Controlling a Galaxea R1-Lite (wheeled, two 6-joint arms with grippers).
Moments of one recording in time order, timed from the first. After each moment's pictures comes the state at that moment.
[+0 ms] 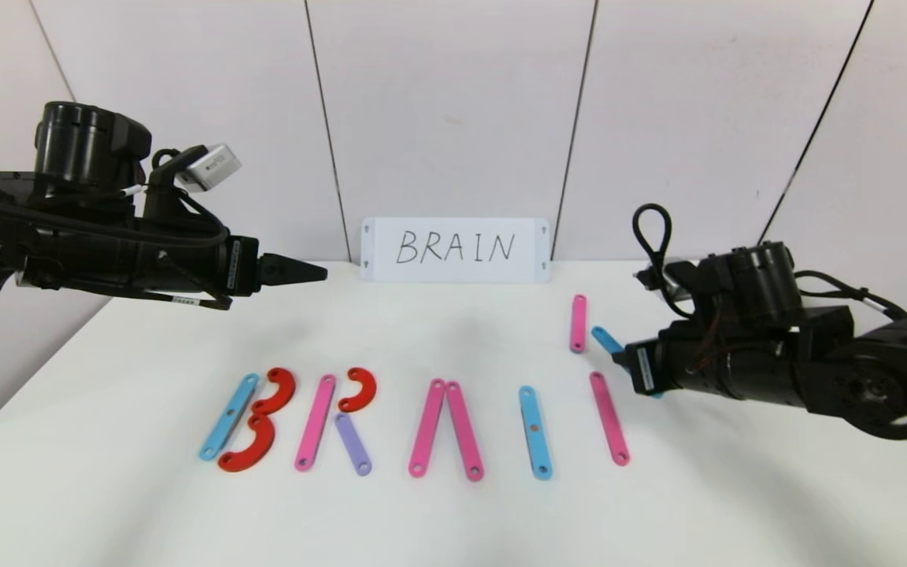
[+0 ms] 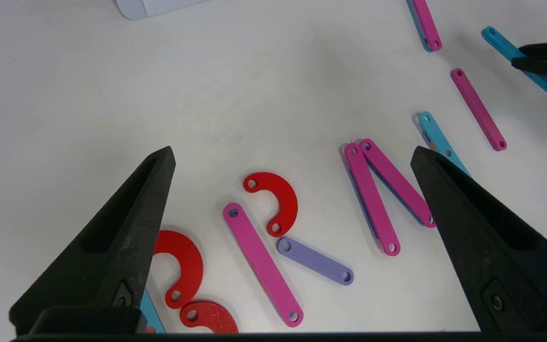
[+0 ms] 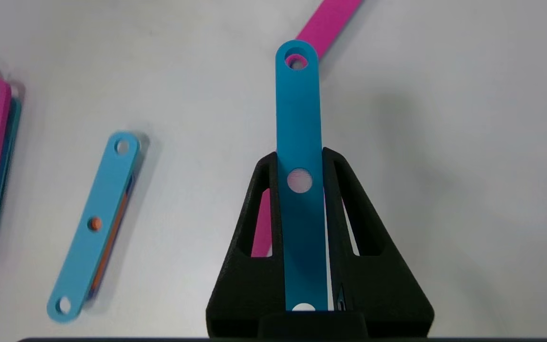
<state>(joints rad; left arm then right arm) -0.12 1.67 -1.24 0.10 -0.51 0.04 0.34 1.81 -0.84 -0.30 0.02 0.06</state>
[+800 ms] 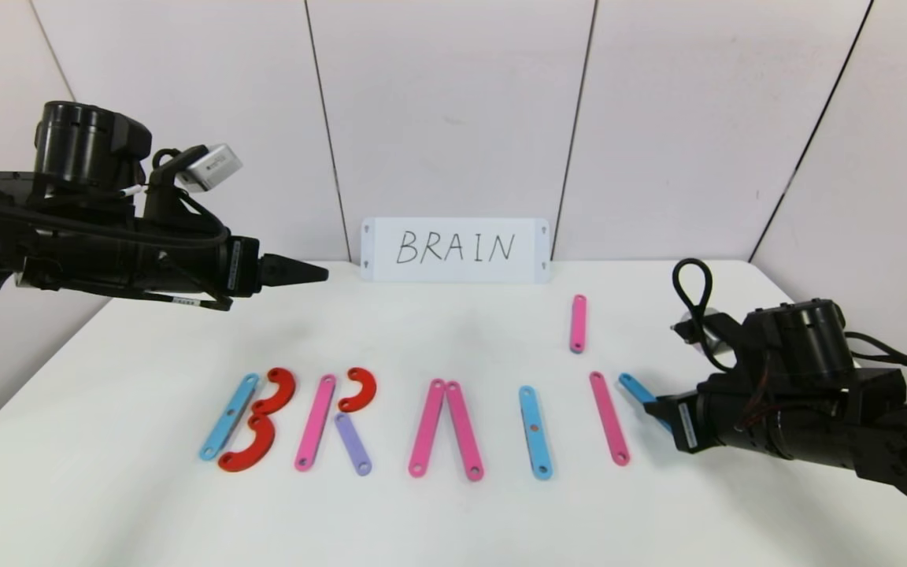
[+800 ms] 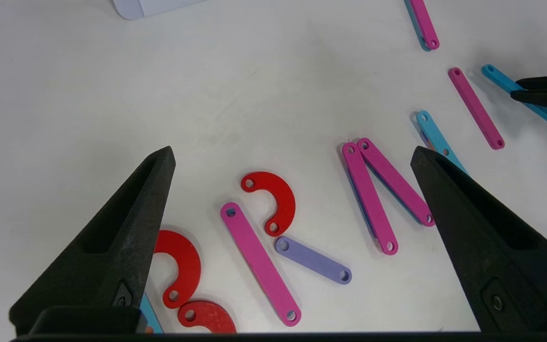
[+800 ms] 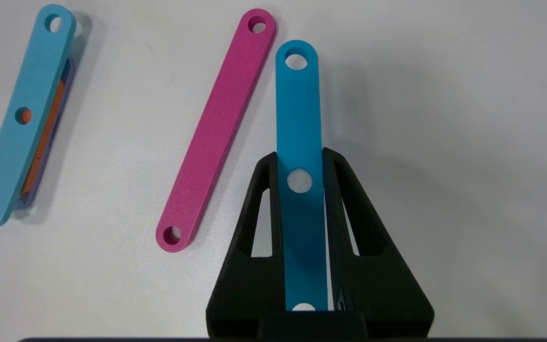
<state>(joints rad) -0.13 1.66 -1.24 0.10 -0.51 0.04 0.25 1.78 -0.59 -0.46 0.11 0.01</state>
